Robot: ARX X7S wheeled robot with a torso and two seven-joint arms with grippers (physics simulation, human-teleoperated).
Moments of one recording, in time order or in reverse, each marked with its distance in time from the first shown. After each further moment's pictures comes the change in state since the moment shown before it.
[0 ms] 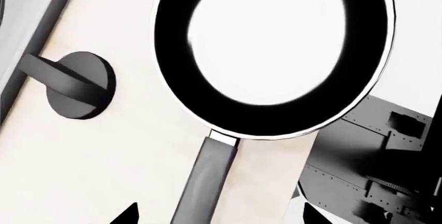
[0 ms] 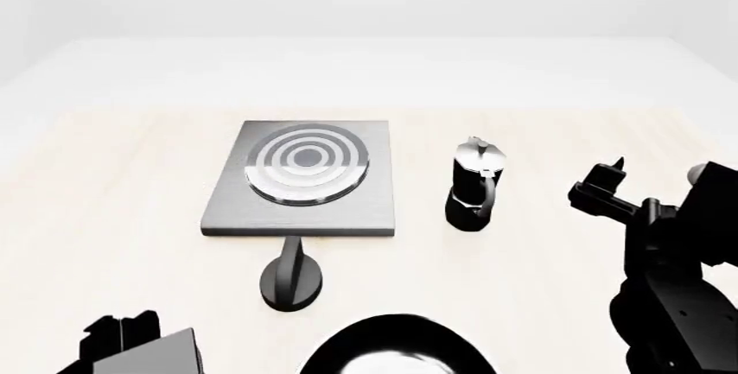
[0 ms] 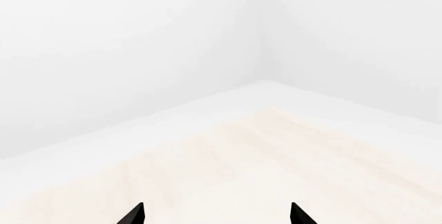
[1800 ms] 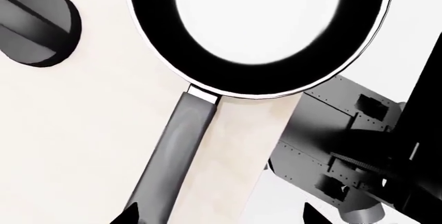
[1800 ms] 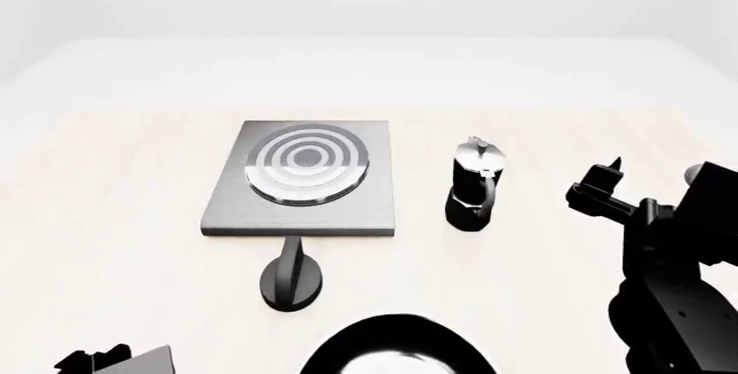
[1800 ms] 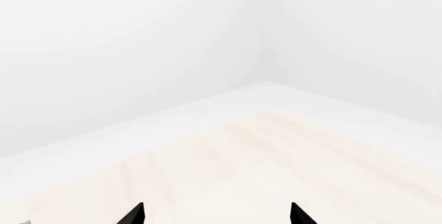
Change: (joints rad) left arm 0.051 -0.077 0.030 -0.031 0.013 -0.058 0.066; right arm -0.005 0.018 -0.021 0.005 0.021 -0.015 0.010
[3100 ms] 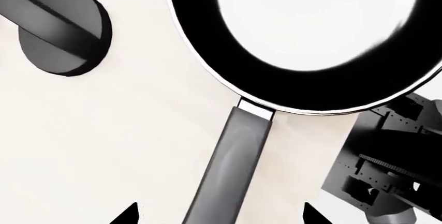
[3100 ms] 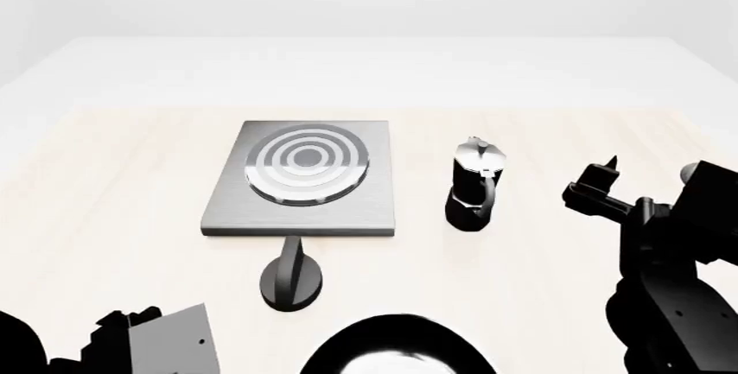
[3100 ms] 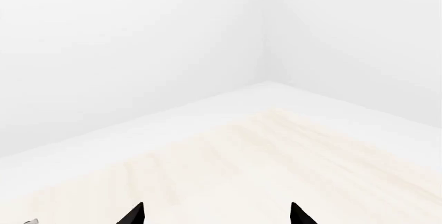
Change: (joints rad) left arm 0.124 0.117 0.038 -0.108 0.390 0.023 0.189; right arm 0.000 0.009 -0.020 0.002 0.012 -0.012 0.007
